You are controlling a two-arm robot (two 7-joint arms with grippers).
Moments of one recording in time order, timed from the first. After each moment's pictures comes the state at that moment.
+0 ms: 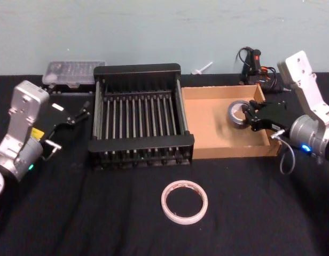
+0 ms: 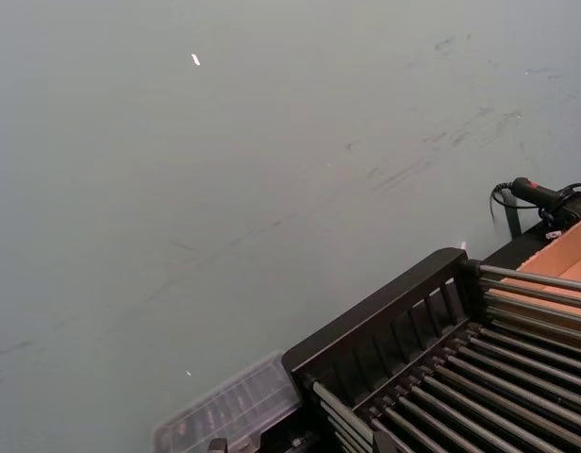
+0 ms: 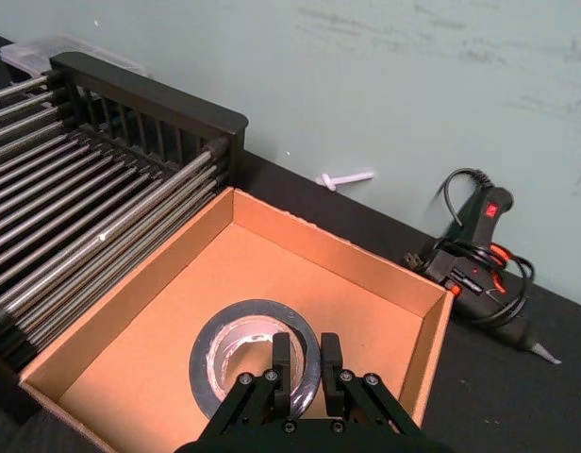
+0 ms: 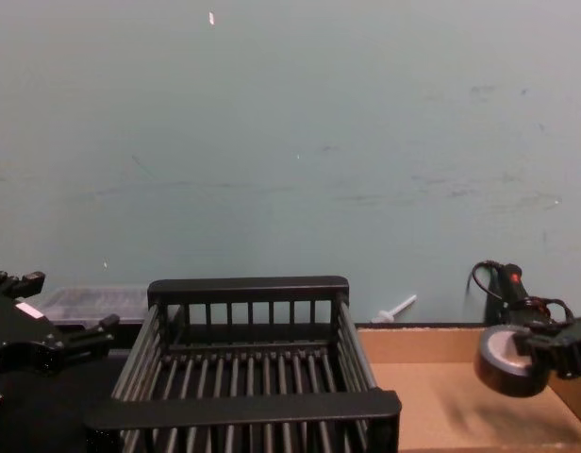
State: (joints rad) left arm -0.20 0.60 0.45 -1.41 -0.25 -0.12 0.03; right arm 0.29 0.42 -0.30 -1.45 0.20 0.38 0.33
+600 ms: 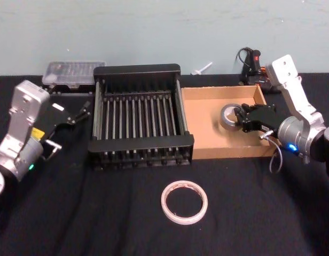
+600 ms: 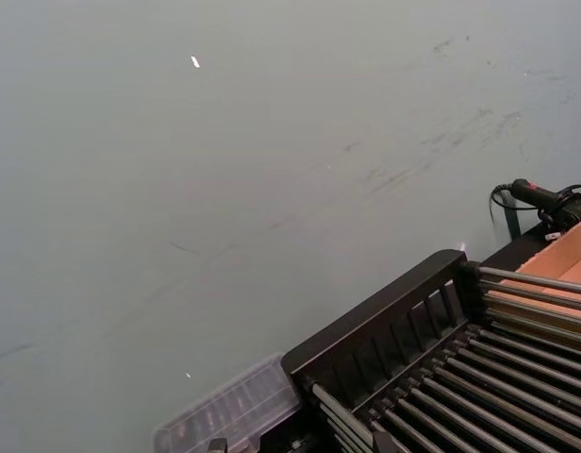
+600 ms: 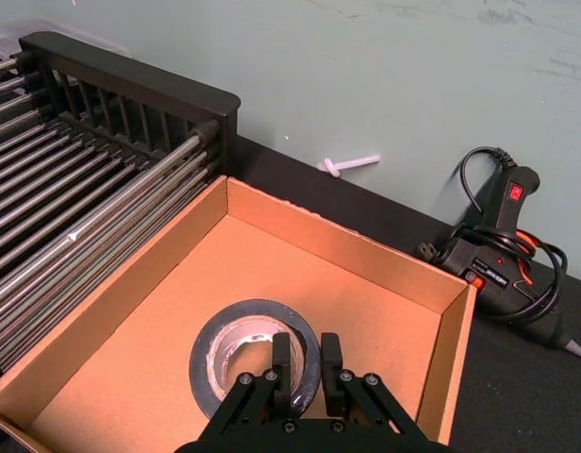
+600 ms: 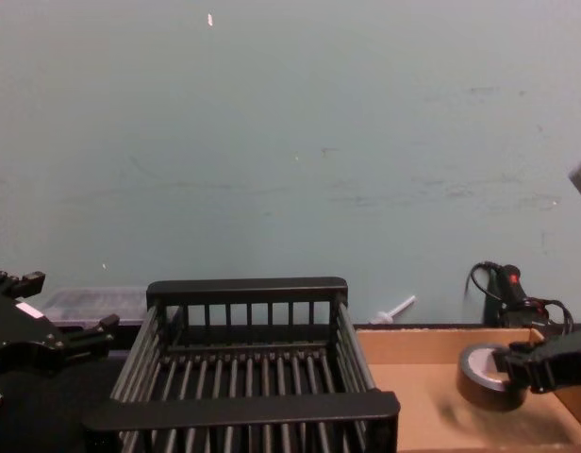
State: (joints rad) left arm -0.20 0.60 0.45 -1.41 -0.25 -0.12 0.03; right arm 0.35 0.36 -0.32 -1.32 0.17 0.36 0.33
